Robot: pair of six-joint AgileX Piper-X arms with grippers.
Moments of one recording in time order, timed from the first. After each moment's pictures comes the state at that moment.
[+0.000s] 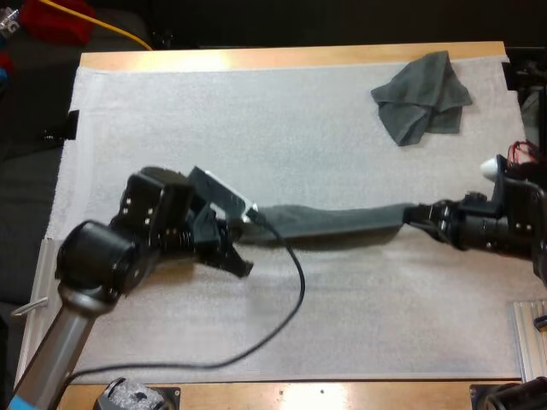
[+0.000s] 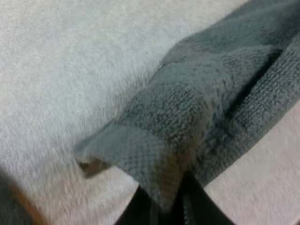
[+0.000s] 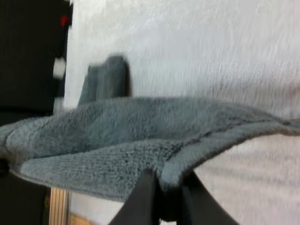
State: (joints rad) left arm -0.46 1.02 -1.19 1.24 0.21 -1.69; right arm 0.33 0.93 -1.02 0.97 -0.50 -1.24
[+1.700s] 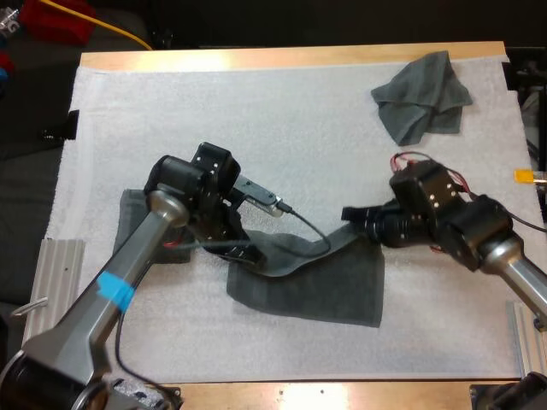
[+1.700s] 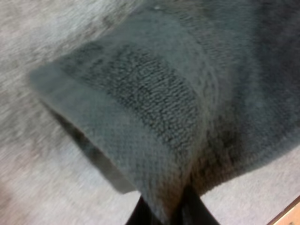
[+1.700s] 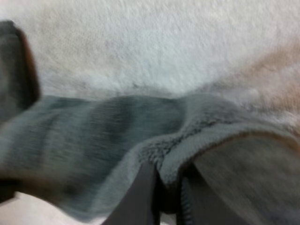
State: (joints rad) left arm -0.39 1.50 -1.19 1.34 0.27 -1.57; right arm 0.57 1.29 -1.02 0.83 -0.24 -1.09
